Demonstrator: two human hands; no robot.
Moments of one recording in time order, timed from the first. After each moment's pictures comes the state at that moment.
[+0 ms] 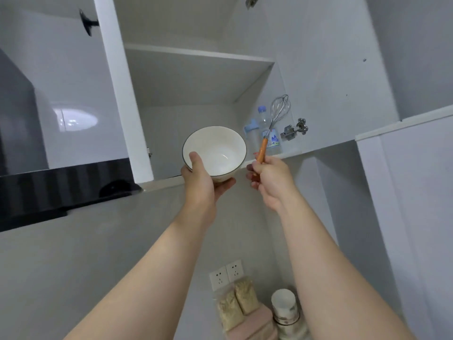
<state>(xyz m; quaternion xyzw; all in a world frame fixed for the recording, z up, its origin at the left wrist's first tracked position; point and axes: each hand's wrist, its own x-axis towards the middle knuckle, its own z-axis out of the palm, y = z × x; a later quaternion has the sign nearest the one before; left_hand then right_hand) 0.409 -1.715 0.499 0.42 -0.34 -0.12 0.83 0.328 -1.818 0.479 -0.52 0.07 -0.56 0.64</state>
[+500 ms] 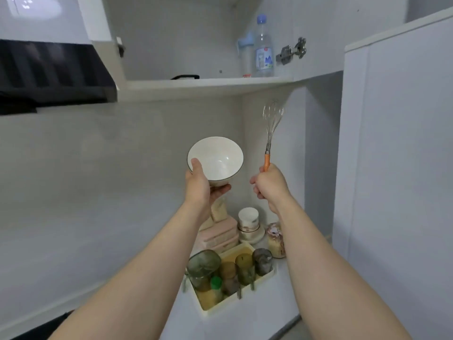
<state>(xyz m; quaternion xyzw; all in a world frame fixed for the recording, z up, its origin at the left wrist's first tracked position) 0.388 -1.712 0.314 0.50 -0.21 -0.24 0.80 0.286 -1.825 0.298 -0.65 0.32 -0.42 0.54</state>
